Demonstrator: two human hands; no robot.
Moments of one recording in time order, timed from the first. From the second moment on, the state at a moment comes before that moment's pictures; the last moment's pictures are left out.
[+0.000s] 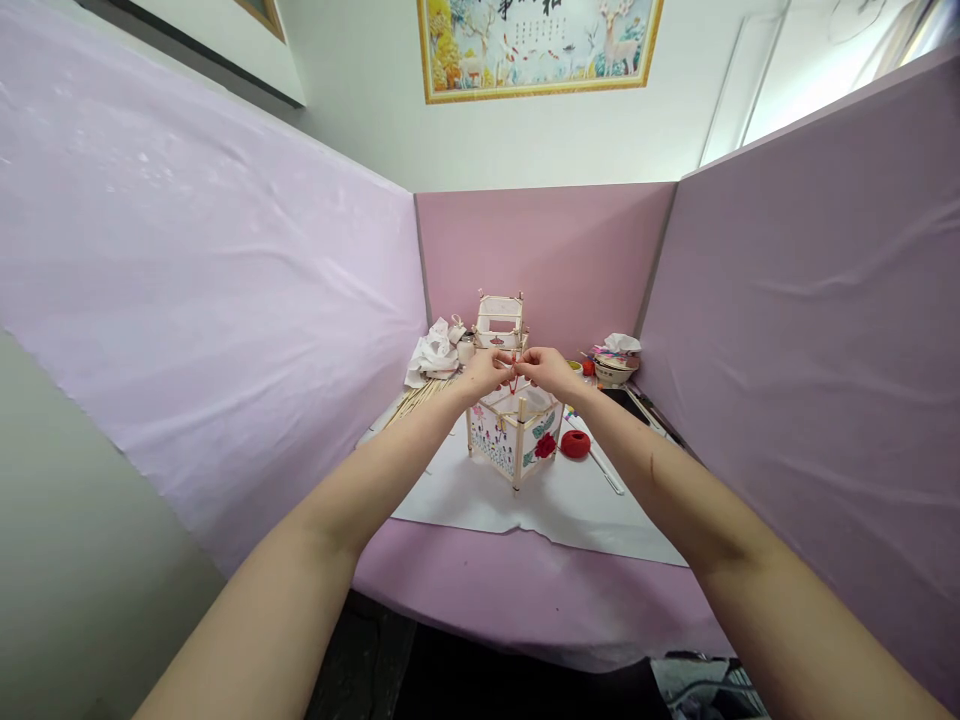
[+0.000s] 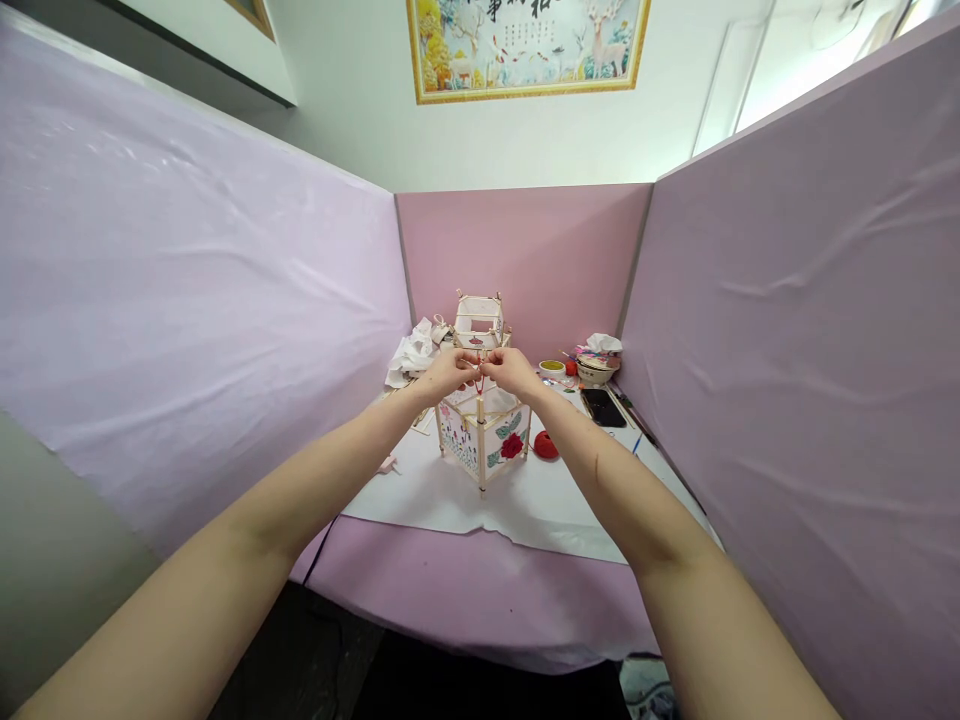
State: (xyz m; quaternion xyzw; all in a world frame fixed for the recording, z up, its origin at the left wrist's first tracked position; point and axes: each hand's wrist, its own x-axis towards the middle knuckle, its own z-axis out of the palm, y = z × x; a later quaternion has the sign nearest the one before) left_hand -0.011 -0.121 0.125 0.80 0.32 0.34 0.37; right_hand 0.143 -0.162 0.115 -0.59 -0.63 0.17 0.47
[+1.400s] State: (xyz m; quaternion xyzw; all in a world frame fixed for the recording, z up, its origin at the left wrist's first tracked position) left_hand -0.081 -0.176 -0.023 0.33 0.40 0.65 0.56; right_hand 0.116 -0.175 0.299 -0.52 -0.52 0.45 0.50
